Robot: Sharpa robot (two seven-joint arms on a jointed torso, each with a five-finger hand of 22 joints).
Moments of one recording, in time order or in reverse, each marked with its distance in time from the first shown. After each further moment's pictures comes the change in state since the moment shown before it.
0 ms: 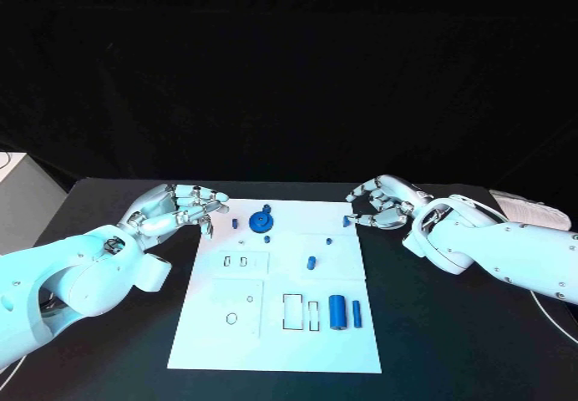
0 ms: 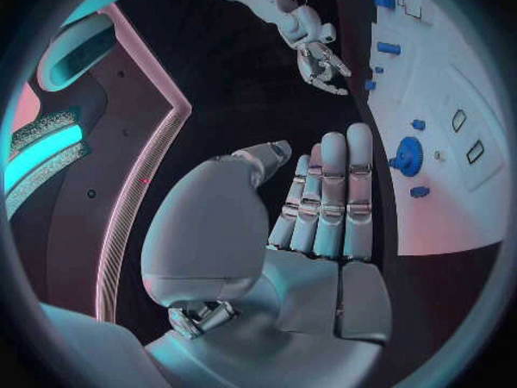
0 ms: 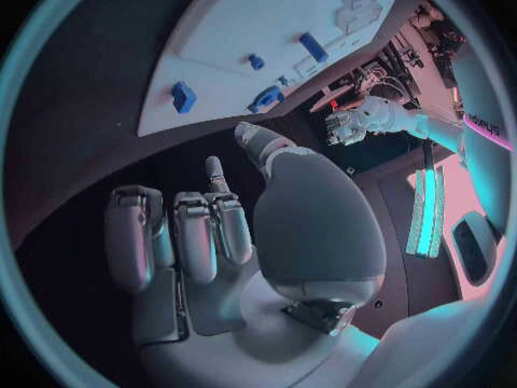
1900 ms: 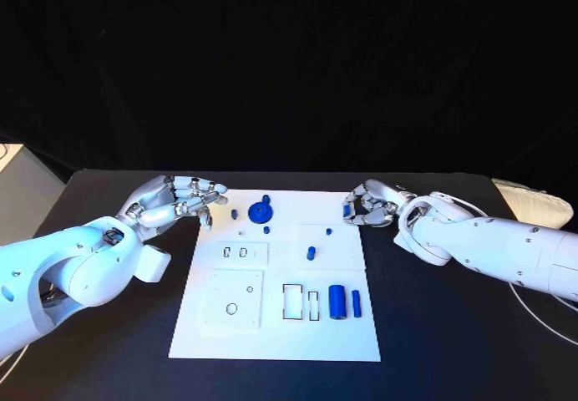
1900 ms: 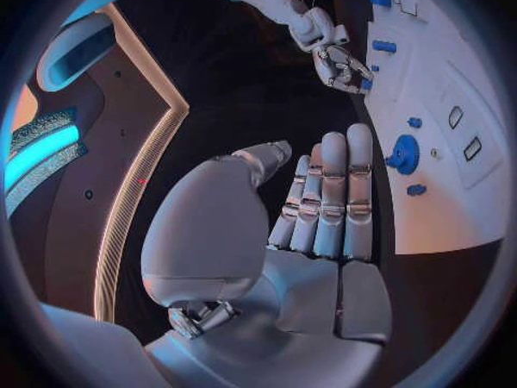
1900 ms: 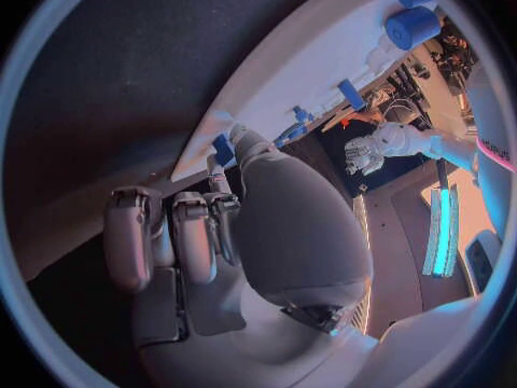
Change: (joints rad) left arm -0.001 0.008 0.000 -0.011 -0.001 0.002 -0.003; left_hand 0.000 0.000 0.003 -0.003 0.000 -0.004 0.004 0.000 0.000 0.000 0.000 0.000 0.001 0.000 0.000 -0.003 -0.004 0.000 -0.007 0.000 0.000 -0.001; right arm -0.044 0.115 0.000 -0.163 -0.062 0.061 -0.040; right_hand 0.146 0.102 -0.215 0.103 -0.029 0.074 -0.022 0.032 0.009 0.002 -0.010 0.014 0.000 -0.002 0.001 0.000 0.000 0.000 -0.001 0.001 0.013 0.000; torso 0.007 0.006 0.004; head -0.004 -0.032
